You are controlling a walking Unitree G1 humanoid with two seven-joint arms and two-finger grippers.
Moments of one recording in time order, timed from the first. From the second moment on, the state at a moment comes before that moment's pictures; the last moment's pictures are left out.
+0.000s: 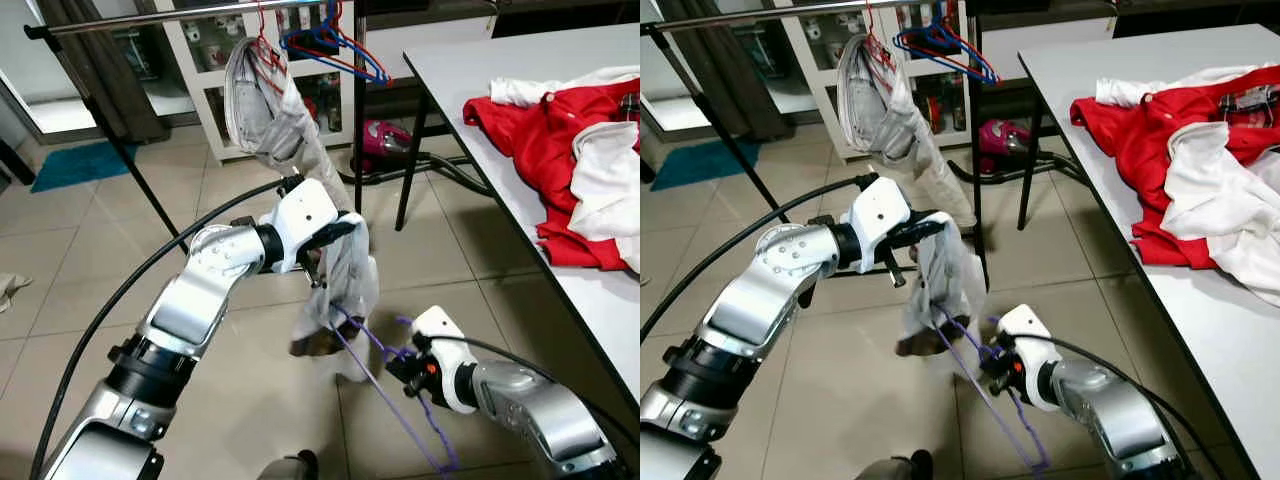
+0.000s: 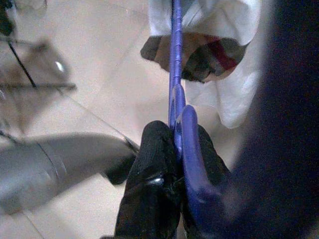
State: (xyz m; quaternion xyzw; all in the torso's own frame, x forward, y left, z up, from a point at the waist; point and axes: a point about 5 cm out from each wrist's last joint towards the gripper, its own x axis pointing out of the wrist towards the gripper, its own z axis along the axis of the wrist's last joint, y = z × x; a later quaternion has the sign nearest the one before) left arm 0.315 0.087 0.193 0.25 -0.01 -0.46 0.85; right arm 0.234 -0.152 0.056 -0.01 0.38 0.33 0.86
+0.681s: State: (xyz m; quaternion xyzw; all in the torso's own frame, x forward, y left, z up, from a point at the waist) left arm 0.322 0.107 0.184 0.30 0.02 -0.38 0.87; right arm 0.221 -0.192 0.043 0.19 0.42 0.14 0.88
